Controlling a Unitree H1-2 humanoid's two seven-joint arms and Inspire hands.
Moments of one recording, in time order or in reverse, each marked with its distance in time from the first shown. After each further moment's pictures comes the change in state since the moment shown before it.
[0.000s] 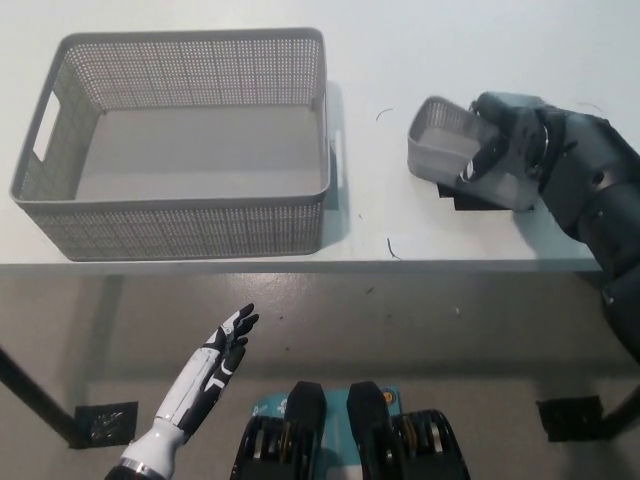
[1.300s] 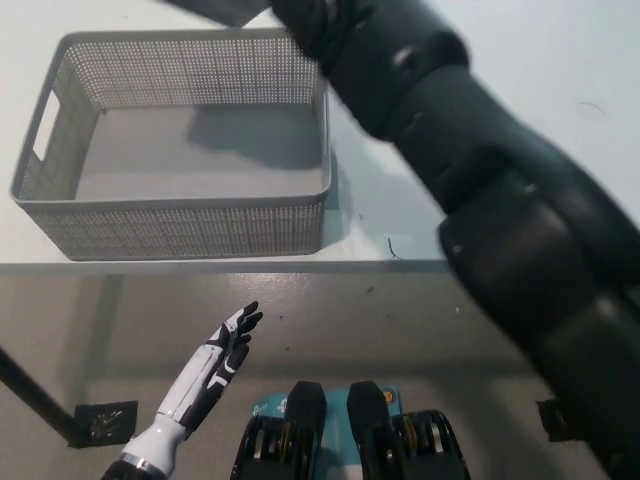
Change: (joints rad) left_arm -0.013 0.007 -0.004 -0.003 0.002 0.000 -0.021; right_arm -0.349 0.355 -0.140 -0.058 0.019 -0.176 -0.220
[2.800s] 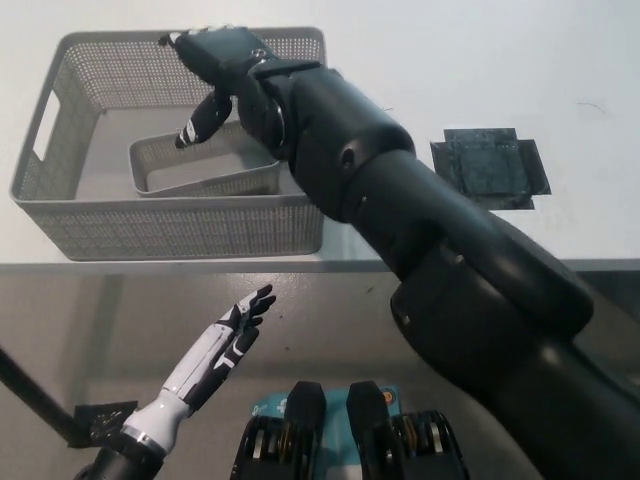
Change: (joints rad) left_arm -0.059 0.019 -0.002 -0.016 -0.011 0.024 -0.085; right_arm 0.062 0.033 0.094 0.065 -0.045 0.116 0.170
